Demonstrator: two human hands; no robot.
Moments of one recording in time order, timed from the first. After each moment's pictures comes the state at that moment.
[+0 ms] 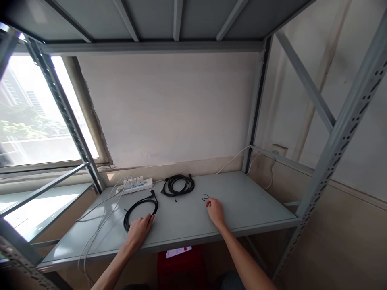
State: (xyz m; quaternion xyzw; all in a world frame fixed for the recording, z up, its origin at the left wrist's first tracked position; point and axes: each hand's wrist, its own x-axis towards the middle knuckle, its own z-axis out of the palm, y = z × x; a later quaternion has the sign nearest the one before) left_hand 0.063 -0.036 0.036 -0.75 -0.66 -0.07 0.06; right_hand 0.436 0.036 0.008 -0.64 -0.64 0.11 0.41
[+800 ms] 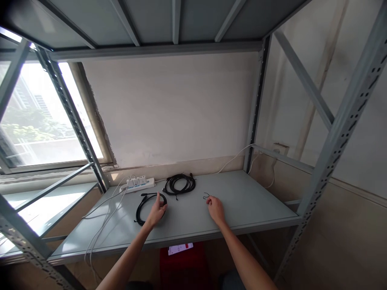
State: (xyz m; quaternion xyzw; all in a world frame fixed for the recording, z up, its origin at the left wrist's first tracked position) left_hand 0.115 0.008 0.051 -0.68 -0.61 -0.32 -0.23; right_hand 0.438 0.033 0.005 -0.62 -0.64 0.14 0.44
